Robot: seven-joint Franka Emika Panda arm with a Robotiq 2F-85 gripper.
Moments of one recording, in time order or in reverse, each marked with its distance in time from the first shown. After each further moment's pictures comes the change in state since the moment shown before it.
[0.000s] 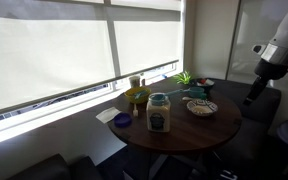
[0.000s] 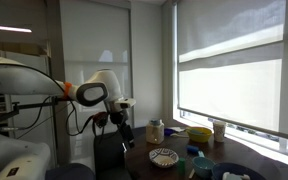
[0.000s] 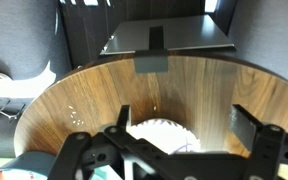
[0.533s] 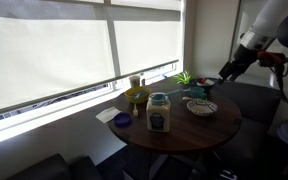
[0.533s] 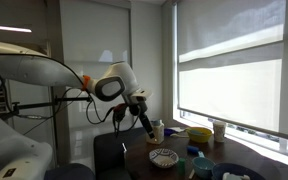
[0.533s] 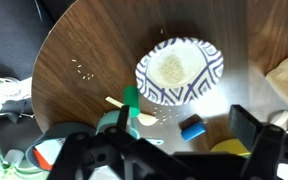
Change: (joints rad) arm -0.082 0.233 -0.031 0.194 0.044 0.181 0.175
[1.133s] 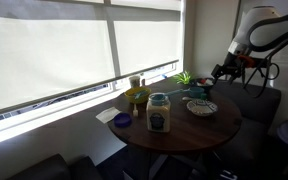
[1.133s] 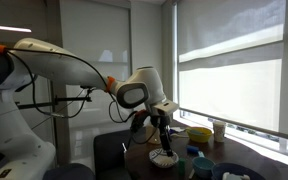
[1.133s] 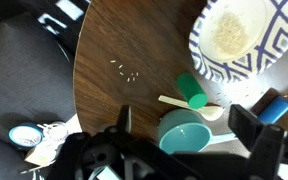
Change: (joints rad) arm -0.117 0.270 -0.068 0.161 0.018 -0.001 0.153
